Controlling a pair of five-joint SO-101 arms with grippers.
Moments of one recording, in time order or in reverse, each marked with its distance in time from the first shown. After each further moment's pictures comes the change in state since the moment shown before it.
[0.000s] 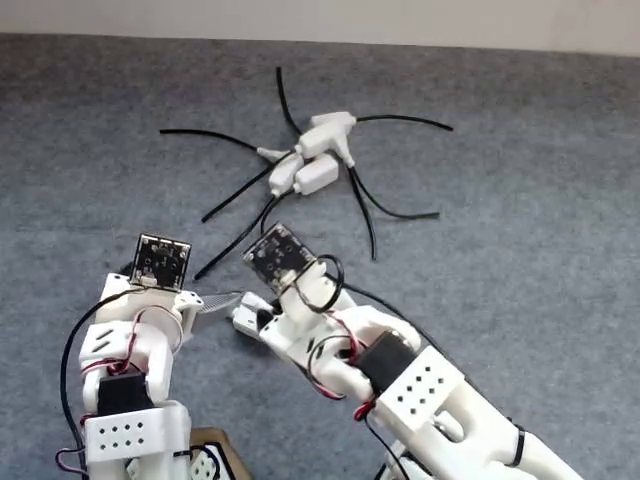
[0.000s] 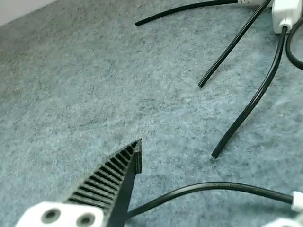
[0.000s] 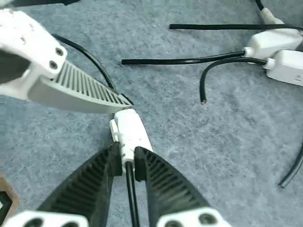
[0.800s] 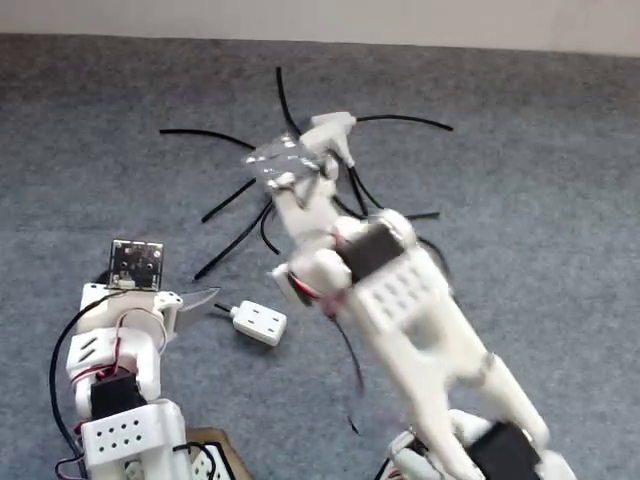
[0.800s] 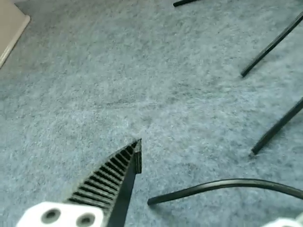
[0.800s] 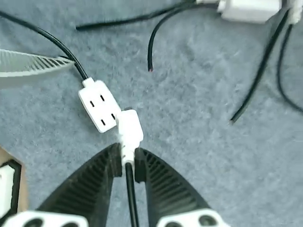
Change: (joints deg) left arm -9.3 0.0 2.6 -3.2 -0.1; right arm 7.2 32.5 -48.2 40.6 -1.3
